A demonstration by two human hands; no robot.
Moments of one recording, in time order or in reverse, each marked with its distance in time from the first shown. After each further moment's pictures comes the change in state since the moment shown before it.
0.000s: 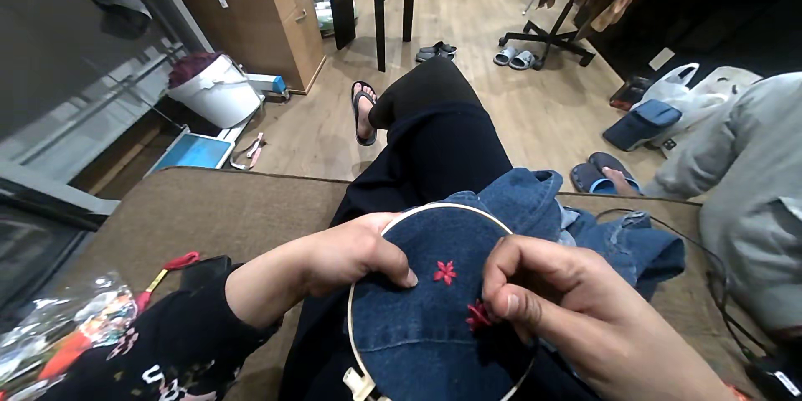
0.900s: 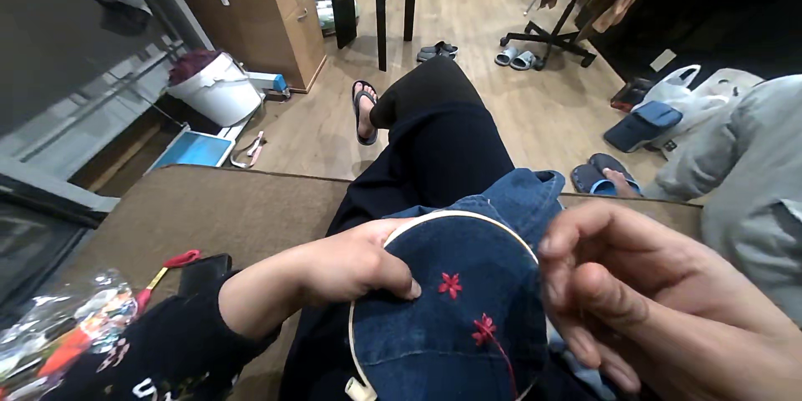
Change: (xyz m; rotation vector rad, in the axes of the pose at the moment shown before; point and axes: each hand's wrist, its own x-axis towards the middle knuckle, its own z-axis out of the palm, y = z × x) left_hand -0.005 -0.002 0.003 0.086 -0.041 0.050; right_hand -0.003 -0.038 -0.015 0.235 0.046 0.056
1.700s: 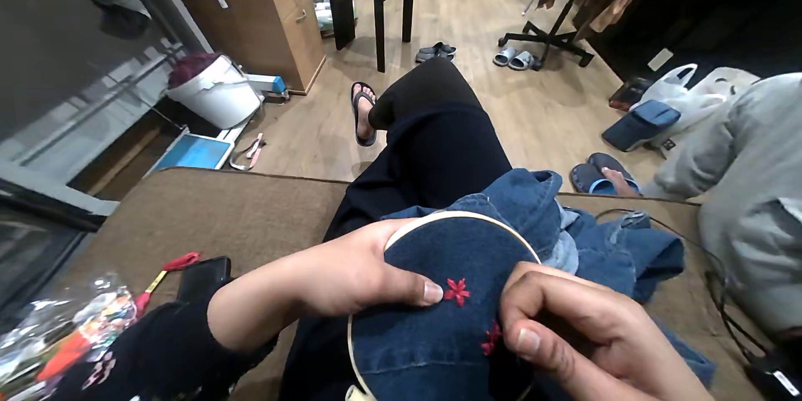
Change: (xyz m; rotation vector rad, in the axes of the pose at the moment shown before) left_hand -0.003 0.008 0.010 0.071 0.001 0.051; right_hand -0.017 0.024 0.015 -0.409 -0.015 -0.077
